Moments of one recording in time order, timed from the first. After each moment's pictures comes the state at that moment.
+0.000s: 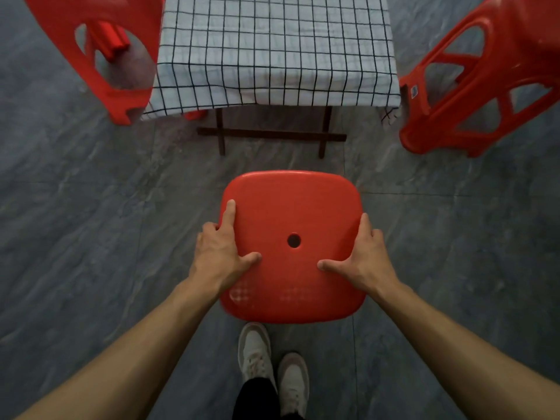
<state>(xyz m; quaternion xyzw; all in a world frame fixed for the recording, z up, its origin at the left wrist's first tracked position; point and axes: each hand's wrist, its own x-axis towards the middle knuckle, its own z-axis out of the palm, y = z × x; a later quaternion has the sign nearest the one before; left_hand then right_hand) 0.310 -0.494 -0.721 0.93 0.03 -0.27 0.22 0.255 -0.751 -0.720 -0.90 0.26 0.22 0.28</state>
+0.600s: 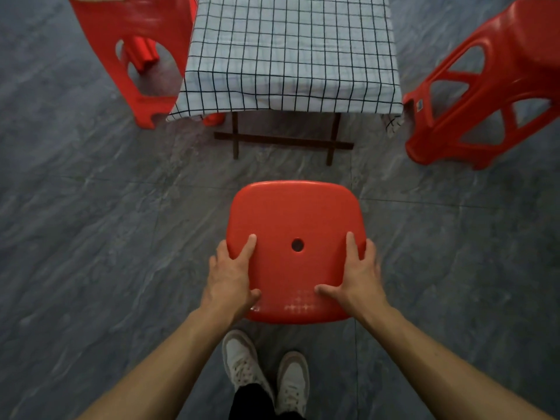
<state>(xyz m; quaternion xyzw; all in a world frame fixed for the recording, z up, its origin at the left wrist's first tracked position) 0.226 -0.492 -0.699 0.94 0.01 -0.30 0.17 0.194 -0.723 -0.704 -0.92 0.20 0.24 0.22</state>
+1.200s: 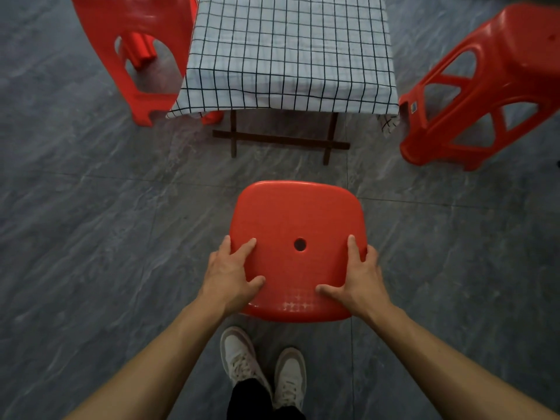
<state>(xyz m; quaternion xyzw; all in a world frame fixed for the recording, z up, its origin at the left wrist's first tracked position) 0.224 -0.477 -0.699 0.92 0.01 -0.30 0.25 0.183 -0.723 -0.697 -0.92 0.22 0.25 0.22</state>
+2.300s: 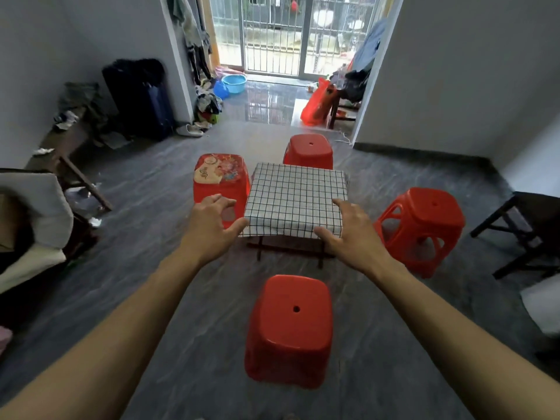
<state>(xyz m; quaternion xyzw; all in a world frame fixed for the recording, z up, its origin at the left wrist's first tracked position) 0.213 -0.400 -0.187 0.96 -0.04 0.06 0.27 0.187 -0.683 -0.186 -0.96 0.00 -0.03 0.27</state>
